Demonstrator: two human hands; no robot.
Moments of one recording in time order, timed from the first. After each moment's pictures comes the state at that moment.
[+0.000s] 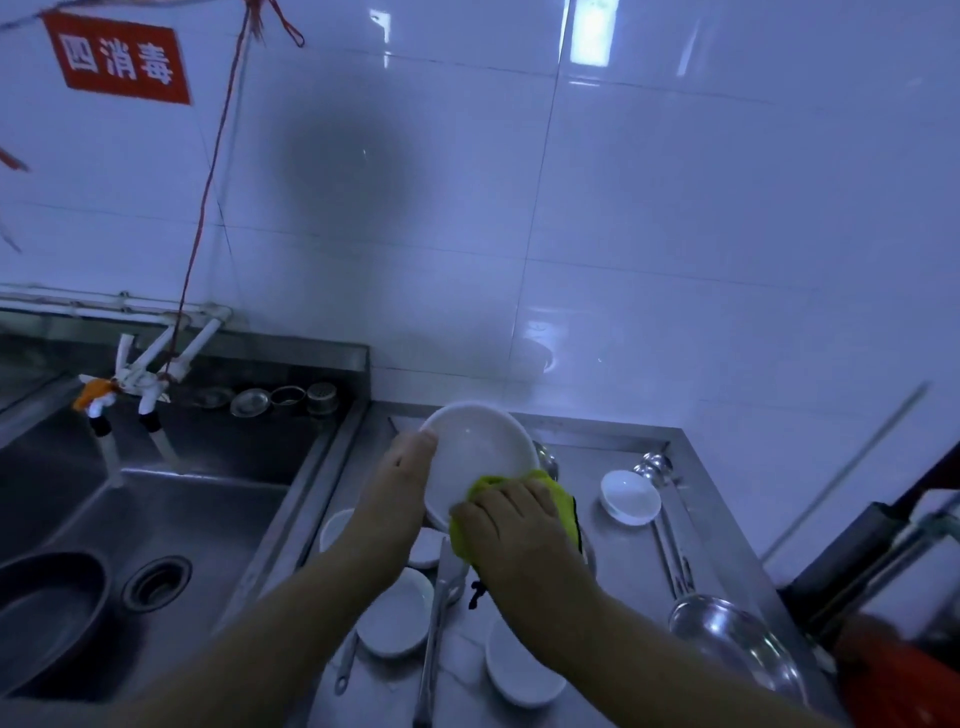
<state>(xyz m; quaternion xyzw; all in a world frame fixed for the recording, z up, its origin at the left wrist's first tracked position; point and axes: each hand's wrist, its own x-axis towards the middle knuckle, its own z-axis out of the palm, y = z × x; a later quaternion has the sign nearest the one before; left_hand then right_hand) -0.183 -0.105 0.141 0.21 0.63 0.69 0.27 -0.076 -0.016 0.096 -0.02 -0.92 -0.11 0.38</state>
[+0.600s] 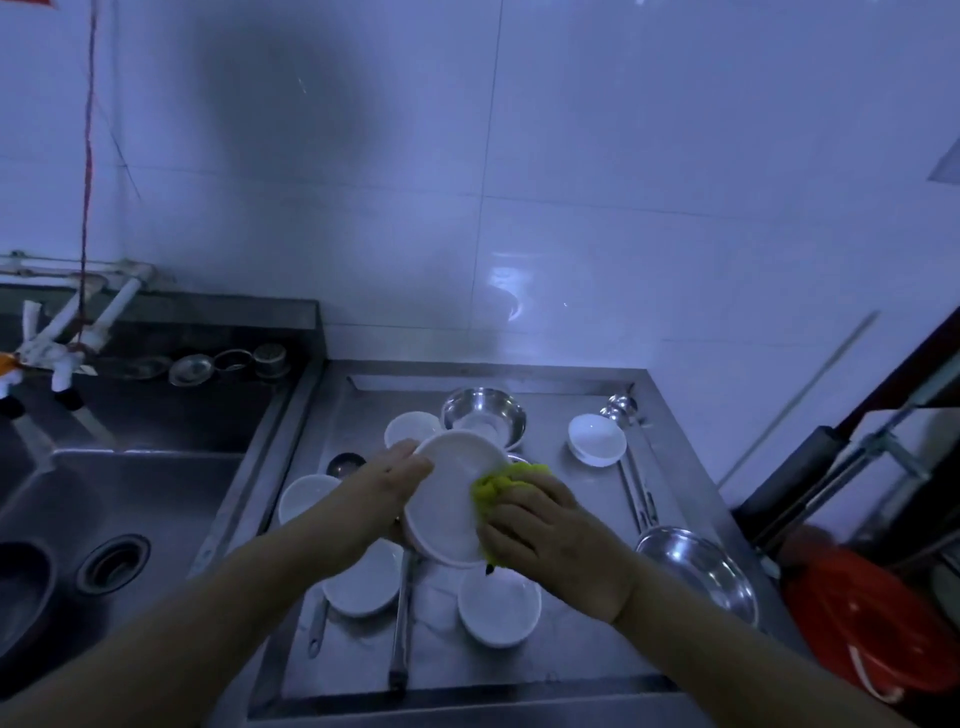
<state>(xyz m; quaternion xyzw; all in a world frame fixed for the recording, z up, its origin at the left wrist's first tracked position) -0.190 -0.093 0.107 0.32 0.67 0.52 0.43 -0.023 0.048 0.050 0.11 -0.92 -0.15 0.34</state>
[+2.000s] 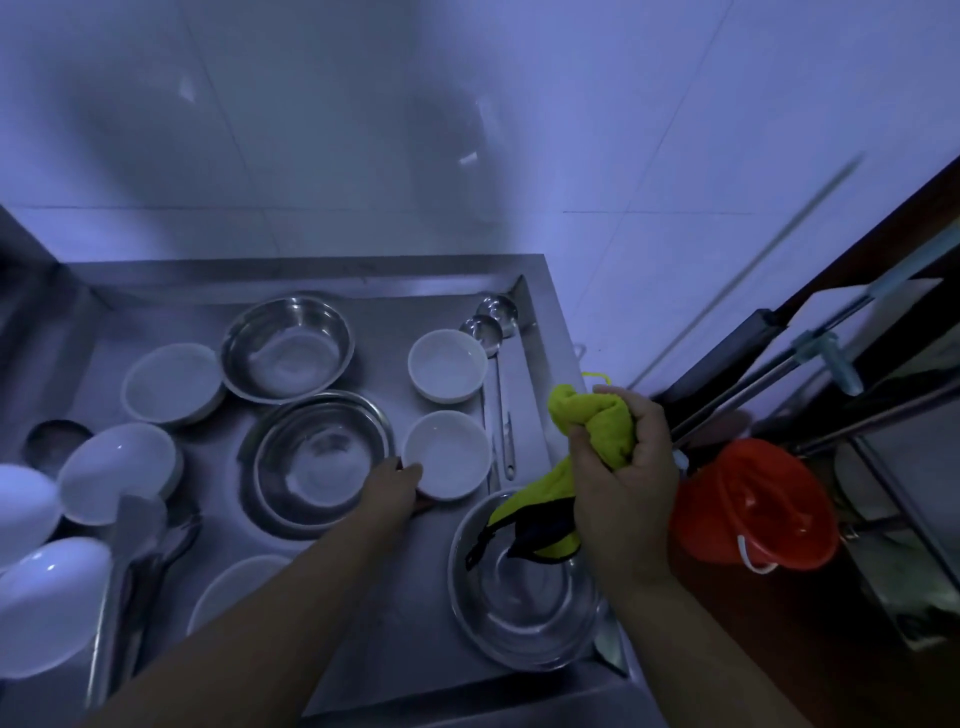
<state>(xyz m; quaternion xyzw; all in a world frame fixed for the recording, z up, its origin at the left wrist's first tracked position) -0.051 0.219 -0.136 0.03 0.75 0.46 0.47 0.123 0.274 -0.002 -0.46 -0.63 0.39 0.48</state>
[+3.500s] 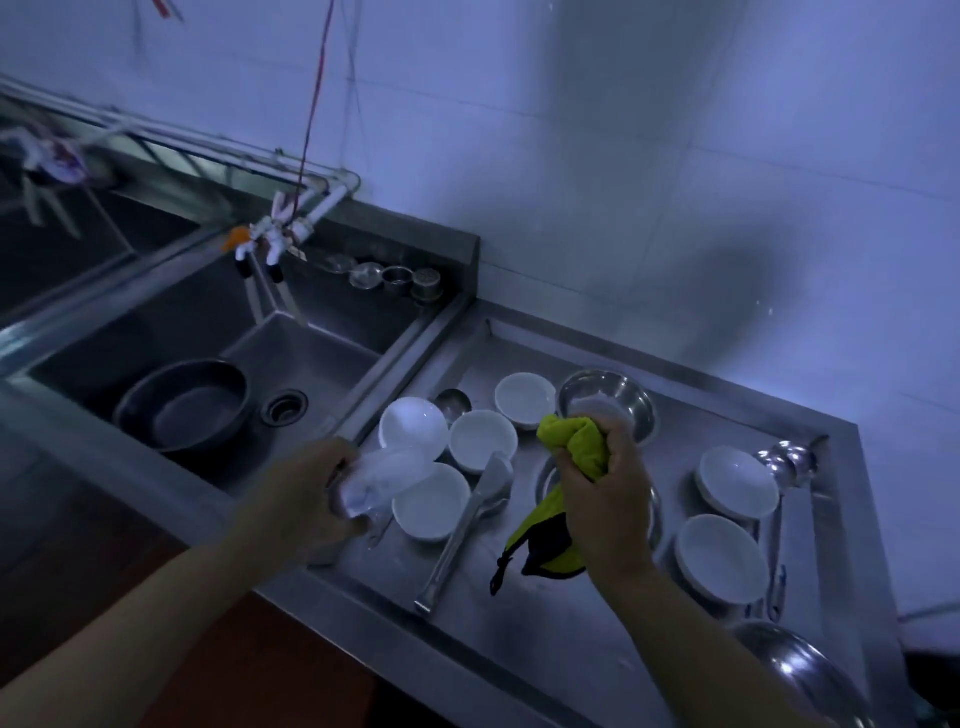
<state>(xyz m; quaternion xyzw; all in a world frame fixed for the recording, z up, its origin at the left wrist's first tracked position) -0.188 -0.170 0.042 0.24 0.93 0.27 0.08 -0.075 0.076 0.035 -0.17 -0.76 0.52 0.36</state>
